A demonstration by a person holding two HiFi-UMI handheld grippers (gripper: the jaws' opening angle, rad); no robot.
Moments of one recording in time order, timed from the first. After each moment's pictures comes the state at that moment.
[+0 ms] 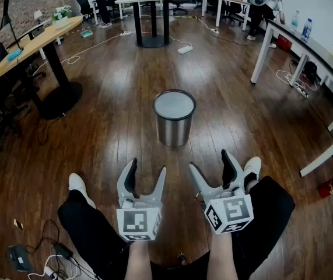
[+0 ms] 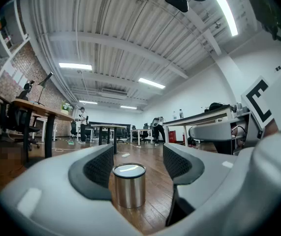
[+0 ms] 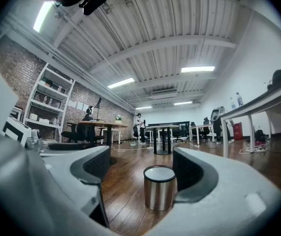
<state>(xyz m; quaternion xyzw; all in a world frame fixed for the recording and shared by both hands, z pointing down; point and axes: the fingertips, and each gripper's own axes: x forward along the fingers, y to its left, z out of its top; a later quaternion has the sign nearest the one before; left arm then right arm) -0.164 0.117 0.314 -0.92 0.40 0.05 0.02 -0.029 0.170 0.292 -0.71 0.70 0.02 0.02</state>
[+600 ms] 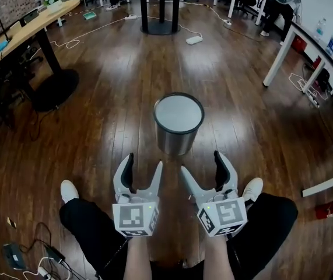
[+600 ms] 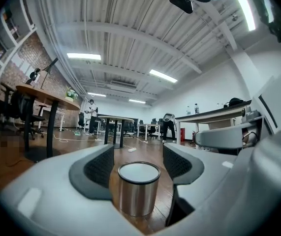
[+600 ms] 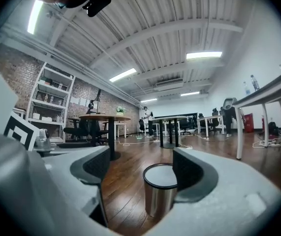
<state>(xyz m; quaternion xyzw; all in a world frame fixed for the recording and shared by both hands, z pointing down) -0.116 -0.022 0.346 -0.90 0.44 0.03 -0.03 0.005 0.032 0.329 -0.68 0.73 -0.02 -0.01</state>
